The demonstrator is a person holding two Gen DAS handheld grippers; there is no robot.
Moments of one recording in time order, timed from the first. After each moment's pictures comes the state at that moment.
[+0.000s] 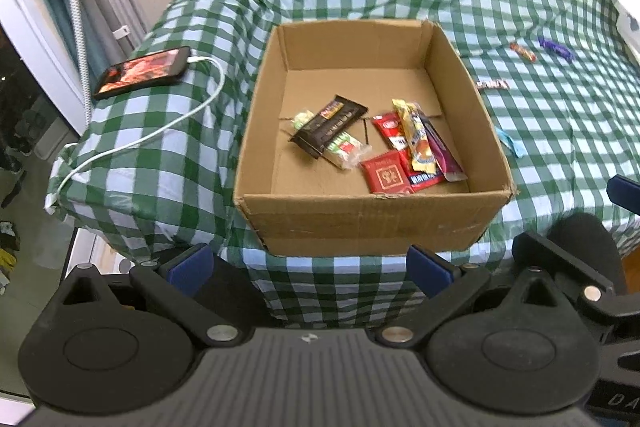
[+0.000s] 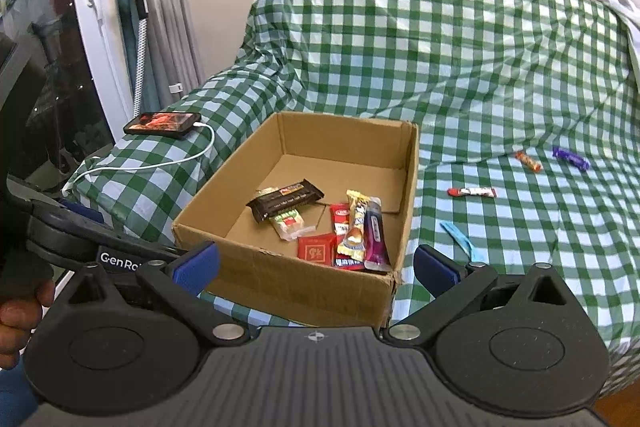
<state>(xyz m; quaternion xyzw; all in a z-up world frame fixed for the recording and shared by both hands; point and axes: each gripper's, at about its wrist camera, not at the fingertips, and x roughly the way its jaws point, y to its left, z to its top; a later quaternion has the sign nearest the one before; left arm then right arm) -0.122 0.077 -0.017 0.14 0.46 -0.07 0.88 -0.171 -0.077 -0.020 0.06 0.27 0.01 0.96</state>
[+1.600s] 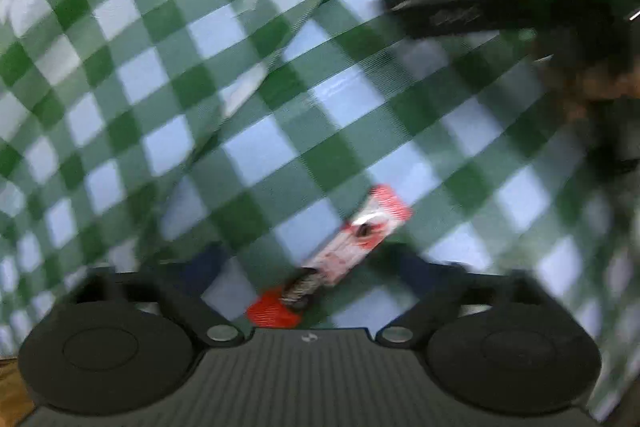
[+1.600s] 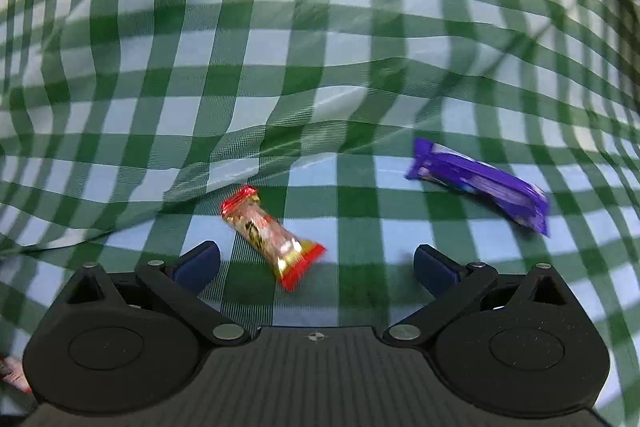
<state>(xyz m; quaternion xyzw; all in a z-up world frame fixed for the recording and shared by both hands) 0.231 -0.330 -0.227 0.29 0.55 -0.32 0.72 0.237 -0.543 -0.222 0.06 0.32 -0.14 0.93</state>
